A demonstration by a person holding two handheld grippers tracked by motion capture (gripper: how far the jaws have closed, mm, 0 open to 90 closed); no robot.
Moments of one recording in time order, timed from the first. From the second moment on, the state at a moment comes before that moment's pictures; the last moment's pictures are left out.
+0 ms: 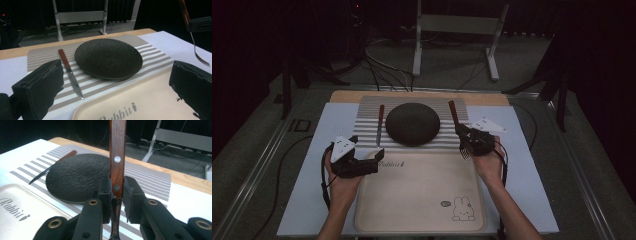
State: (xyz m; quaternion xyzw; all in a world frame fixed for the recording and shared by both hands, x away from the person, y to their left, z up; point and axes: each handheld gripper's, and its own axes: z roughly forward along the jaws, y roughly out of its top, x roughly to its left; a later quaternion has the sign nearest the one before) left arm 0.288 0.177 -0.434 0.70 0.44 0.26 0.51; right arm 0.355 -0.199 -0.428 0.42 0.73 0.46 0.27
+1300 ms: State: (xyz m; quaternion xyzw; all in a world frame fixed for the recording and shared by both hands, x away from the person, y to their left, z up) left arm 0.332 0.066 -0.387 0.70 0.36 0.17 0.59; right arm 0.304 -0.174 -0.410 0.35 0.73 0.52 0.27
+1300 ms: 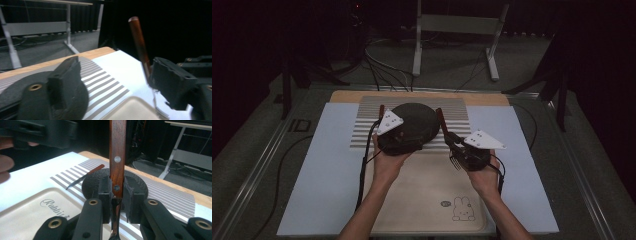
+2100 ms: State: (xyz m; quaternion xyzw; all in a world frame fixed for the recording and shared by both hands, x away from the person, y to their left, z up) left arm 0.339 0.043 -0.391 0.70 0.35 0.09 0.61; right arm 0.299 -0.152 -0.410 0.33 0.73 0.53 0.27
